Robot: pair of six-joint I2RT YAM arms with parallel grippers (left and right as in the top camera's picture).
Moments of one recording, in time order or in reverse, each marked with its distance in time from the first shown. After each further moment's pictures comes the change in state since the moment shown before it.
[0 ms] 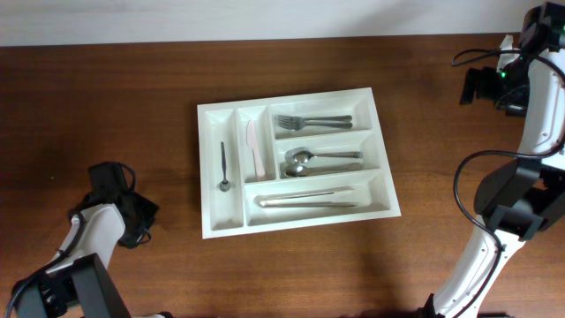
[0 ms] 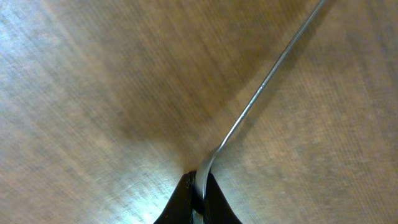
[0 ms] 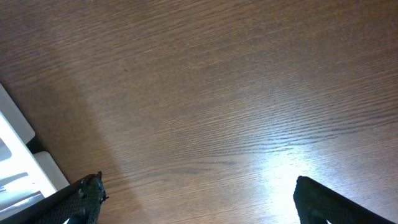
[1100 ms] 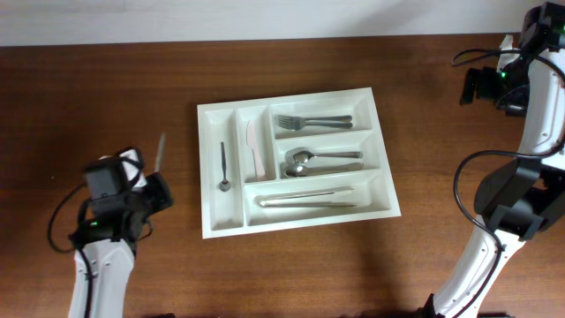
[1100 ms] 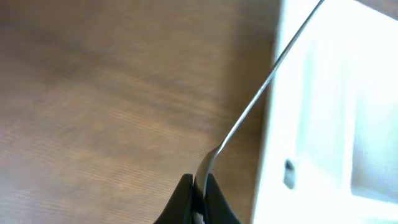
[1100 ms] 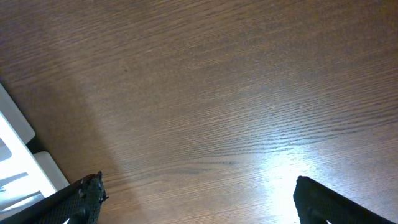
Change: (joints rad) left arm -0.123 -0.378 -0.015 0.067 0.210 0.452; right arm 0.000 0.000 0.000 0.000 0.000 0.000
